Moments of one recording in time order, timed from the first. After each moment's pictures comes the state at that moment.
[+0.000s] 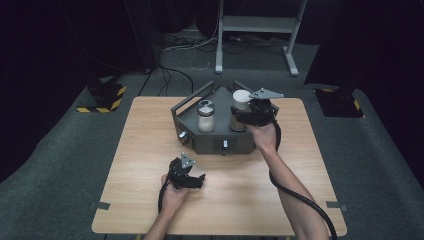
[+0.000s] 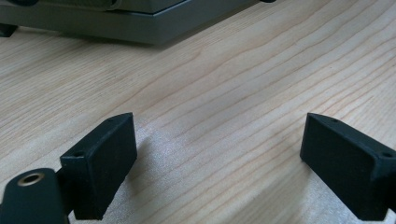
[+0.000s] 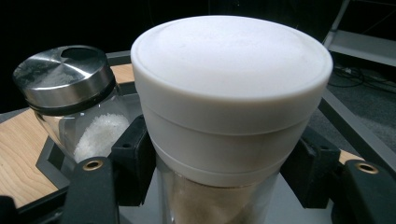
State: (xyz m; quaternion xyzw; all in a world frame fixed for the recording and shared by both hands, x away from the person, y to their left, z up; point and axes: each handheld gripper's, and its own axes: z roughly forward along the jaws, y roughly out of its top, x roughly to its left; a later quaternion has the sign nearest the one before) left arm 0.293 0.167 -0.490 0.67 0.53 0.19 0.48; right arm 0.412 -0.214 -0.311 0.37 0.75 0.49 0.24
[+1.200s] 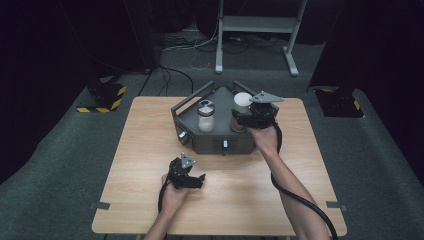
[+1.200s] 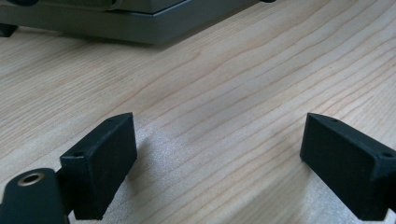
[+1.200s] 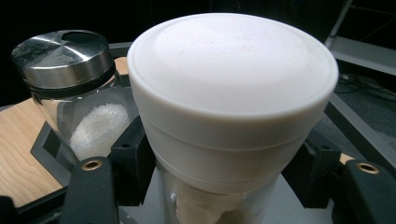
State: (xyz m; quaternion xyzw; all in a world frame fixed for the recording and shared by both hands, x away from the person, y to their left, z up) left arm 0.293 0.167 -0.490 0.67 0.53 0.19 0.48; right arm 0.409 -0.219 -0.319 0.36 0.76 0.49 0.25
